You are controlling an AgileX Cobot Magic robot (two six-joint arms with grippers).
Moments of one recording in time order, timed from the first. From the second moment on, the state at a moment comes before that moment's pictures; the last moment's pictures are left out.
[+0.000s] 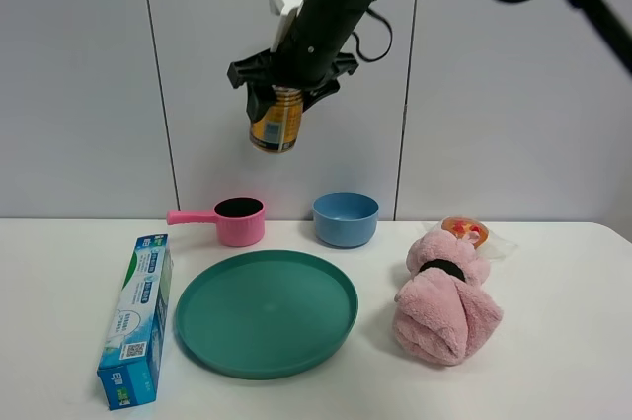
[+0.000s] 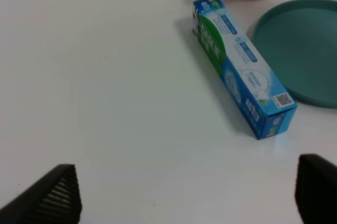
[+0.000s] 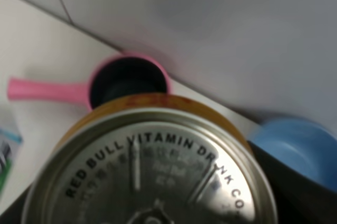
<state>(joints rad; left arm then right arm) 0.06 -0.01 -0.51 -0.08 1.06 0.10 0.59 2.31 -2.30 0.01 0.80 -0.12</state>
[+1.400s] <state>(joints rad) 0.06 -0.01 -0.51 -0.08 1.06 0.10 0.60 2.63 -2.31 0.07 0.24 -0.20</state>
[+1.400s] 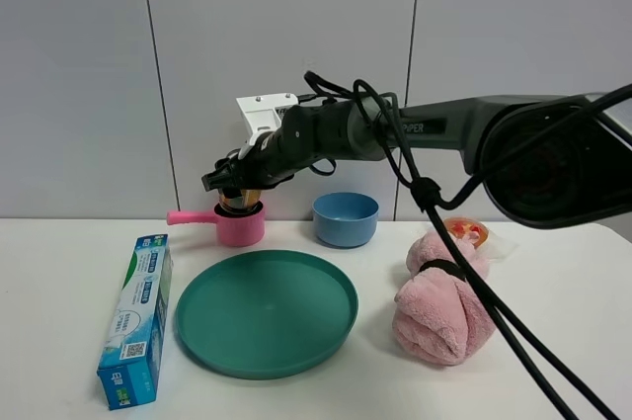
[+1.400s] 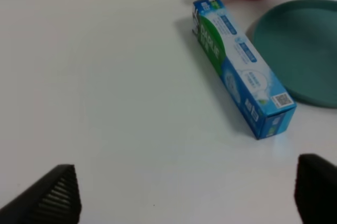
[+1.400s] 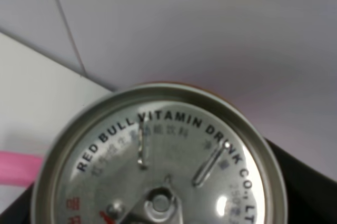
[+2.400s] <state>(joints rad) 0.06 -0.01 -0.51 -0.08 1.06 0.10 0.61 2.63 -2.31 0.09 0.32 -0.20</state>
